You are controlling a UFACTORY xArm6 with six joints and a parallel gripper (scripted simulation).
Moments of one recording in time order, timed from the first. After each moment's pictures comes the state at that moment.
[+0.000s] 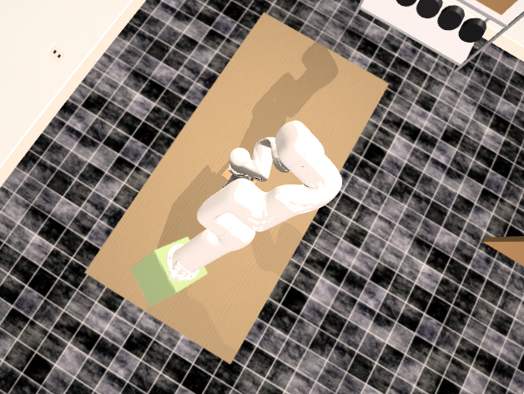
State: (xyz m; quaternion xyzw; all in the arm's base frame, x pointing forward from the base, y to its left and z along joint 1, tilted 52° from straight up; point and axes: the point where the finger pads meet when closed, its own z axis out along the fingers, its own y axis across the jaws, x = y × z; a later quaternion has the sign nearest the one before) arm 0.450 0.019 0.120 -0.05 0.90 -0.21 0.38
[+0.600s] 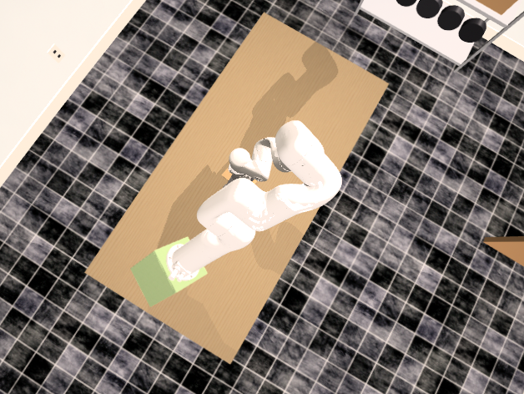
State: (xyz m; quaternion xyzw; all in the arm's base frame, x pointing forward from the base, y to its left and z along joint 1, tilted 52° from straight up) arm 0.452 0.018 0.118 -0.05 0.90 -0.21 0.38
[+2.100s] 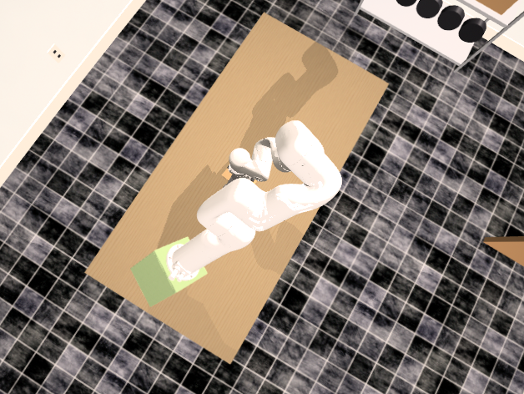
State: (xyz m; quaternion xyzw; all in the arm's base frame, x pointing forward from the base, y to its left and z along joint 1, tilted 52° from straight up) arm 0.452 0.018 0.118 -0.05 0.90 -0.21 0.38
